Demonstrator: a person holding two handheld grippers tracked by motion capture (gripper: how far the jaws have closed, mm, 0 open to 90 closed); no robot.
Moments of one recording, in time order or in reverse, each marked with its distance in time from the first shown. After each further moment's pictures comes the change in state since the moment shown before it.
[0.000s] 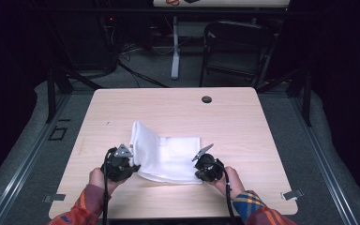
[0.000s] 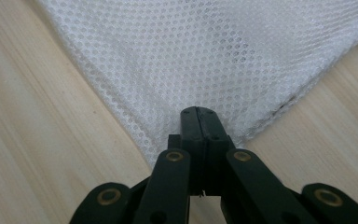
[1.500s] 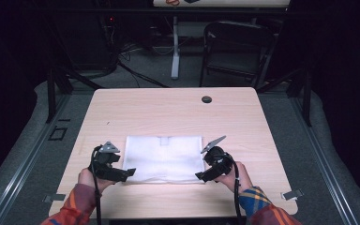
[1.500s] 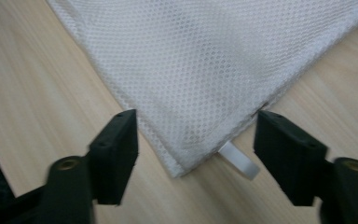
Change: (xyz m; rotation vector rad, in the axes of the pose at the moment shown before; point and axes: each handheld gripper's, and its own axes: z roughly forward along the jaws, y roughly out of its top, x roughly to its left) left arm 0.020 -0.009 -0.022 -0.025 0.002 -0.110; right arm -0.016 0.000 -0.039 -0.058 0.071 0.051
